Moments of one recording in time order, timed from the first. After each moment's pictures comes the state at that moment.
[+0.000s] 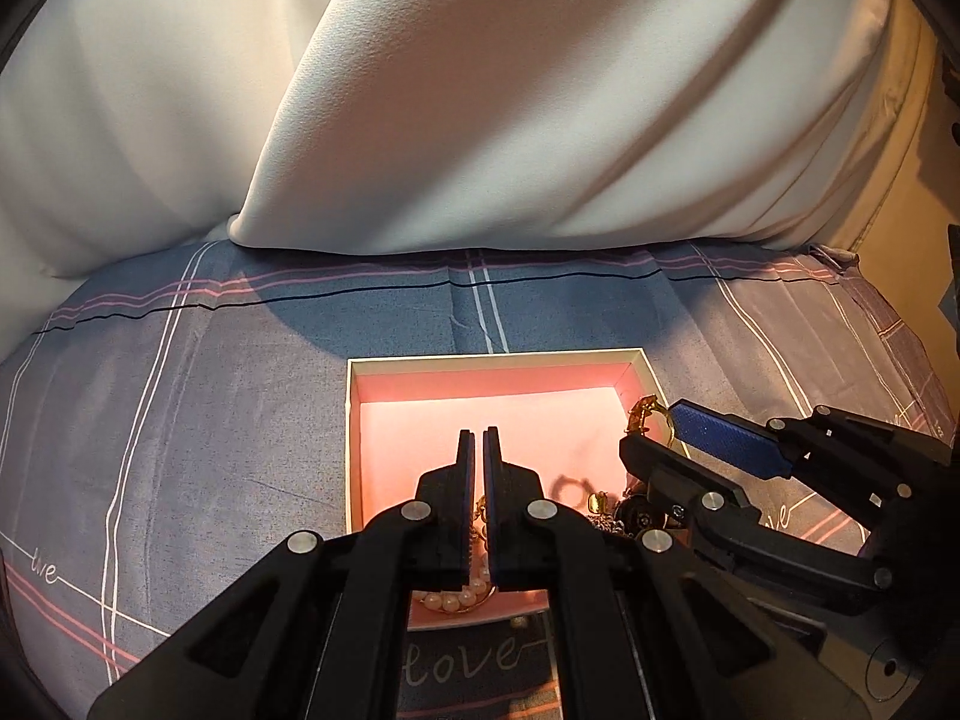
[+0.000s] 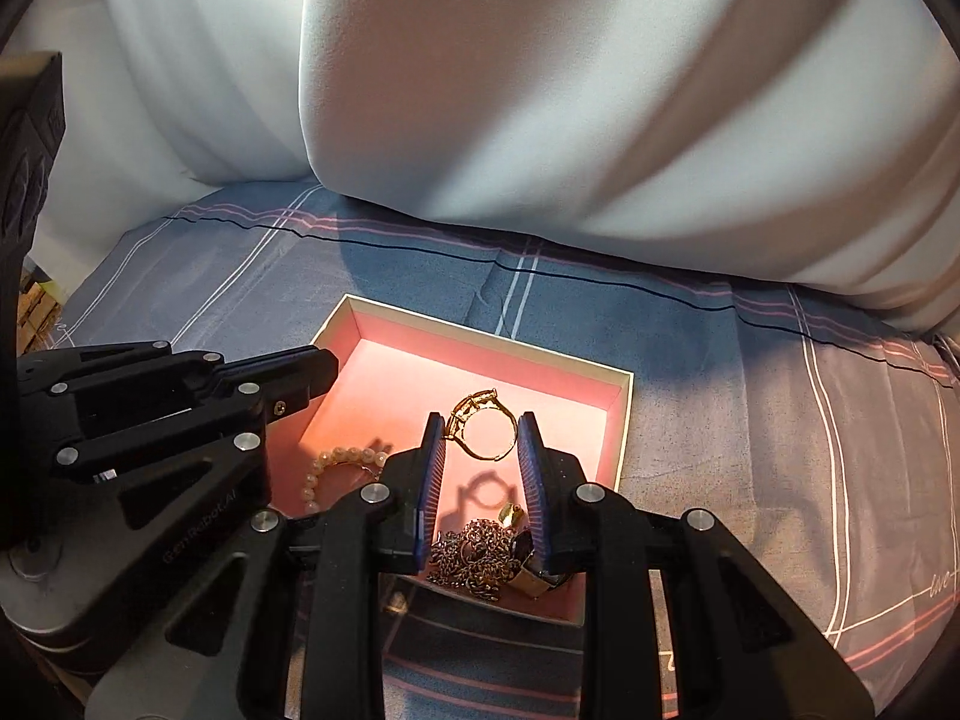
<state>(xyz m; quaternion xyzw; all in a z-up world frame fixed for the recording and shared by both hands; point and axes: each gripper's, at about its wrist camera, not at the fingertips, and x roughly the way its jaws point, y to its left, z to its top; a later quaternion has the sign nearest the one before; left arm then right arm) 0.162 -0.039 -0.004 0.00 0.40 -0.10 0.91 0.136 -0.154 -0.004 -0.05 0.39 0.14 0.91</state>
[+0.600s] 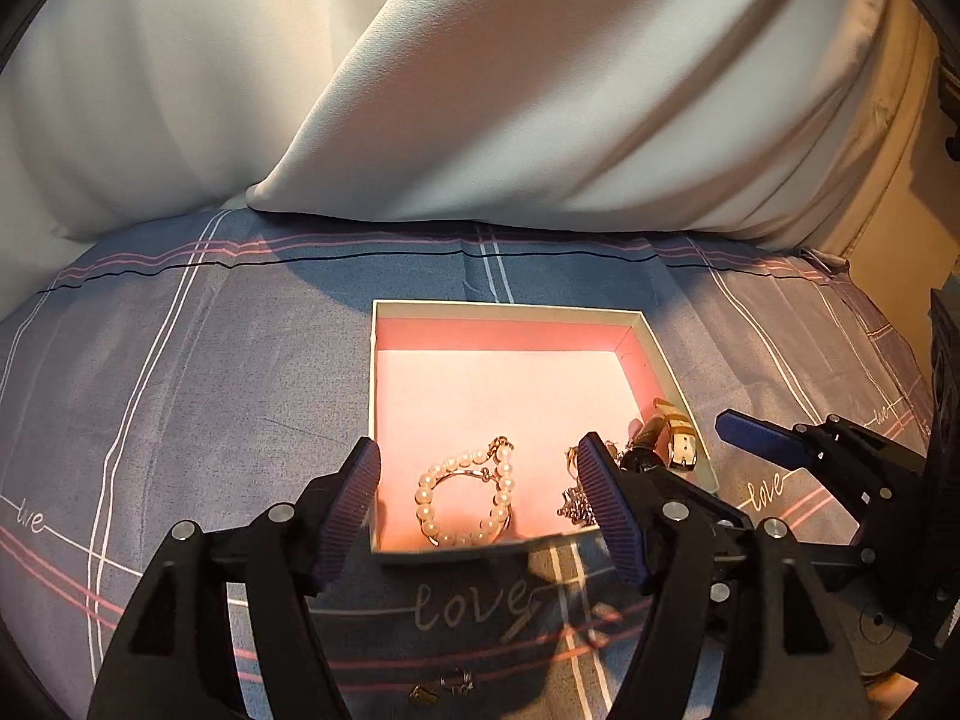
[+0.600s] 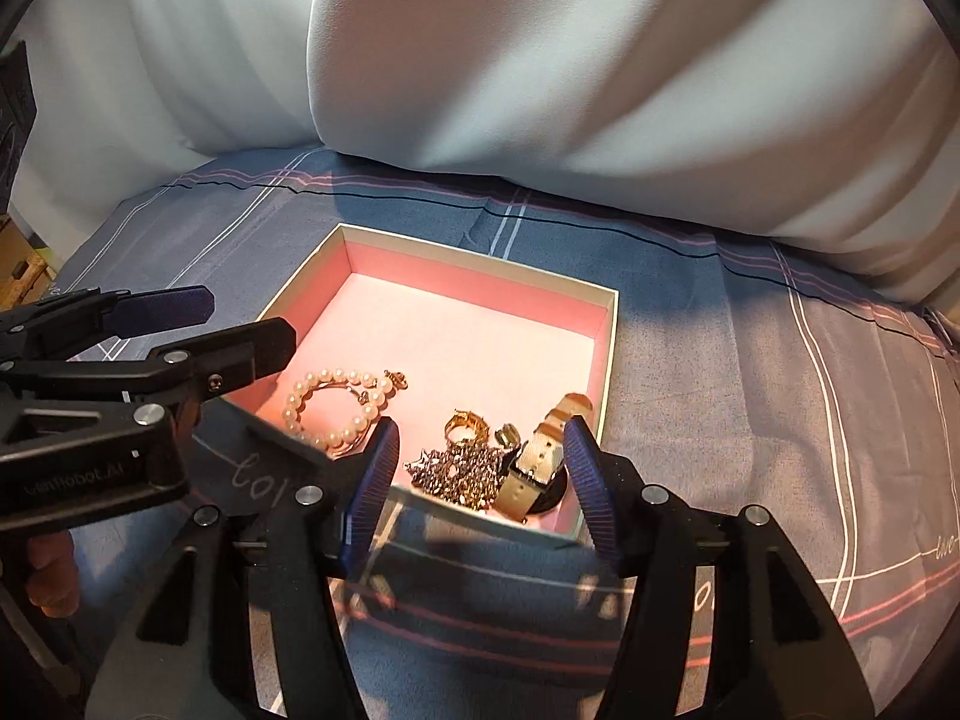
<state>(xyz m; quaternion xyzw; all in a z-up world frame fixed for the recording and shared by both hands) 0.116 -0.016 -0.017 -0.02 0.39 -0.11 0.91 0.092 -0.168 -0.034 -0.05 0.39 0.14 0.91</state>
